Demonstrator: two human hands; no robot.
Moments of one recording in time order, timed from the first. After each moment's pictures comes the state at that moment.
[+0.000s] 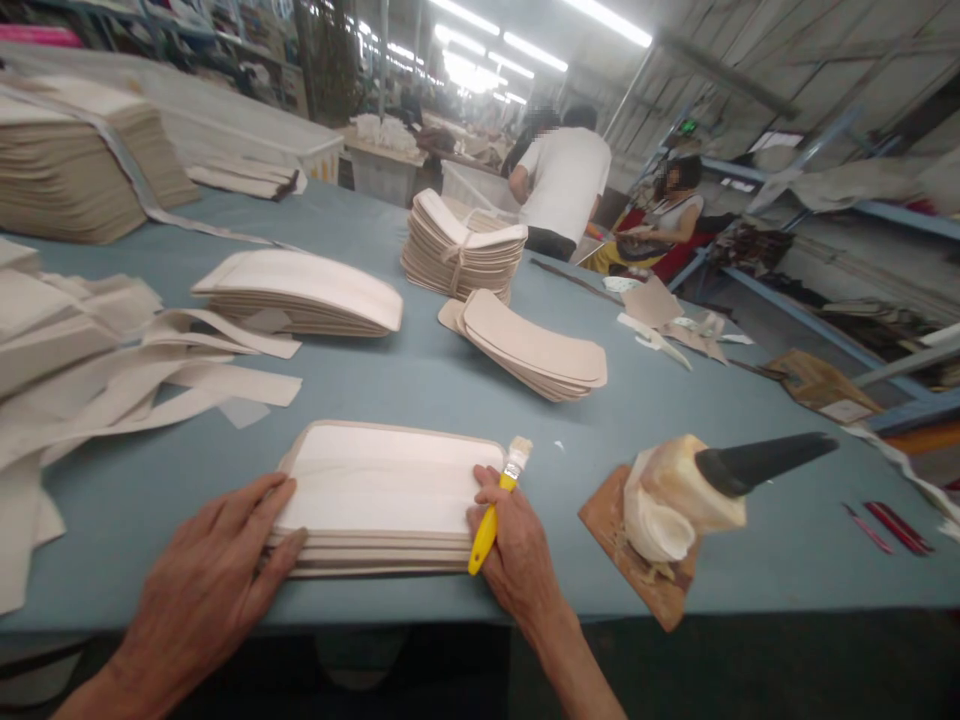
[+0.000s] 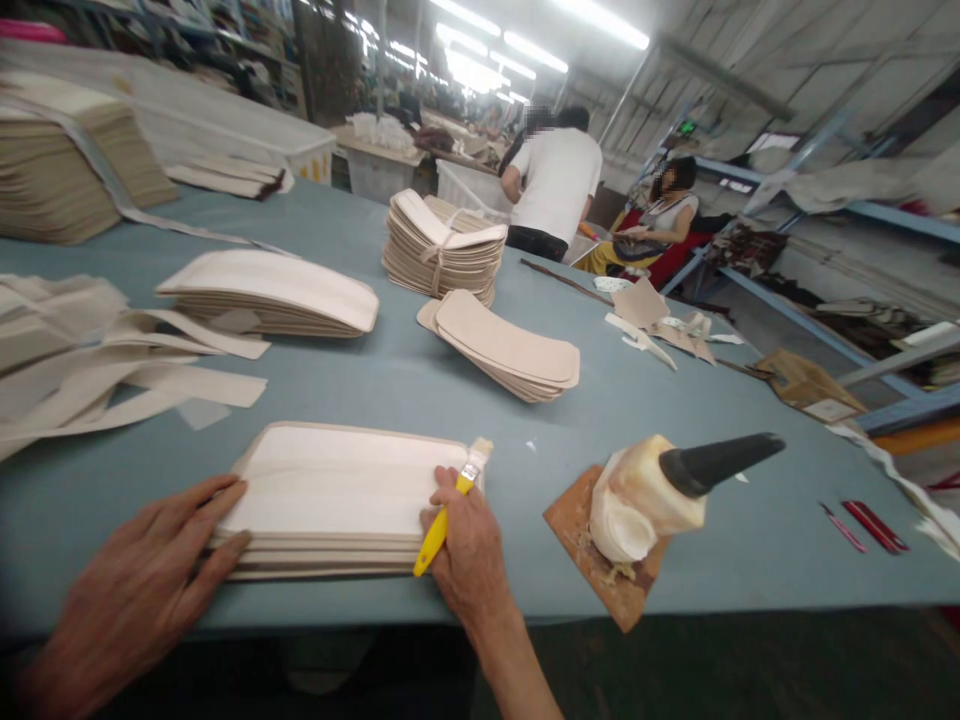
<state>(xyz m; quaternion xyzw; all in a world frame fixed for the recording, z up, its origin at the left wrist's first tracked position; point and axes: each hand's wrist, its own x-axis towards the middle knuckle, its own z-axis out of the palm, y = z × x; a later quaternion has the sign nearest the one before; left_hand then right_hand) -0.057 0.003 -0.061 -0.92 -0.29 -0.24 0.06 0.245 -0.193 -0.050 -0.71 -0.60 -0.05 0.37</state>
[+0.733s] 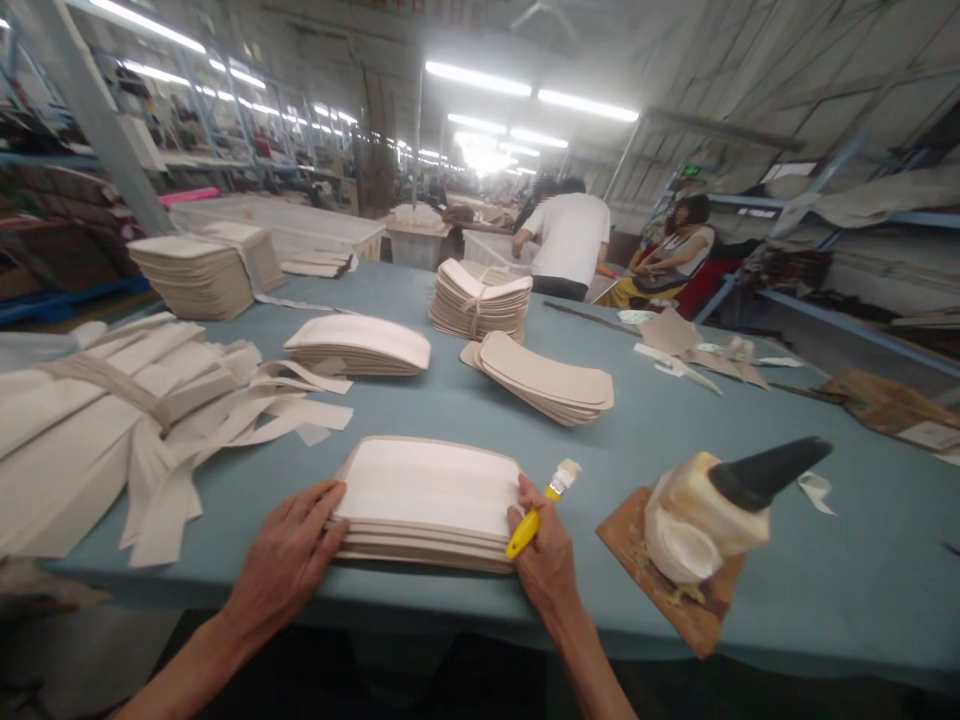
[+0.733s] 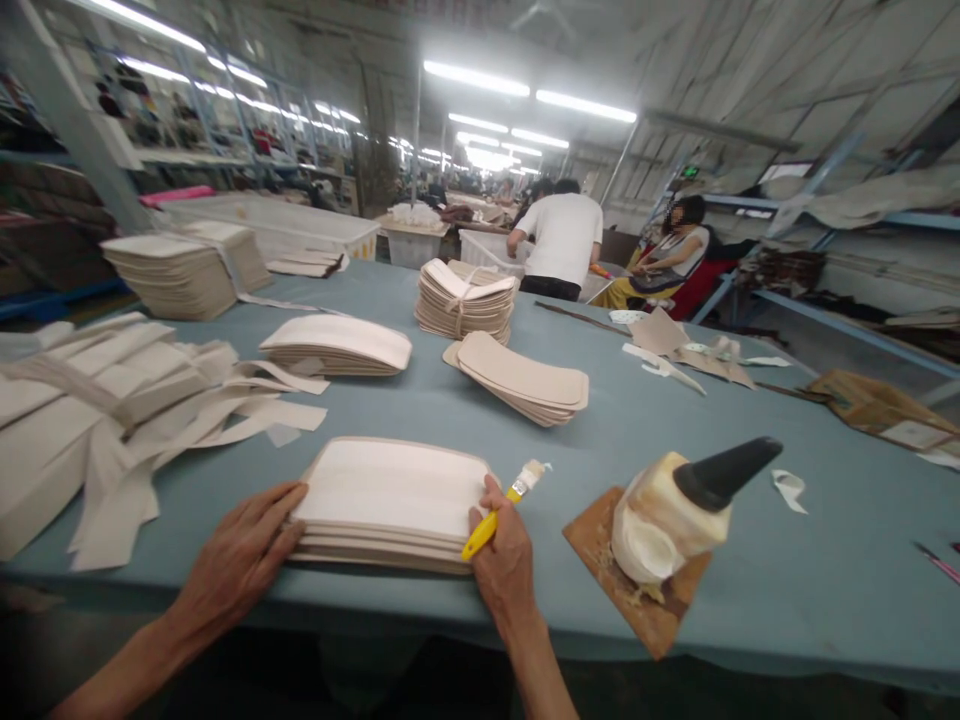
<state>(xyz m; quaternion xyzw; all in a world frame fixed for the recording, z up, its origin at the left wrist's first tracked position) -0.060 0.000 -0.053 -0.90 -0.34 -0.27 -0.01 0.255 -0.199 -0.080 -0.74 -0.46 -0.03 0.49</state>
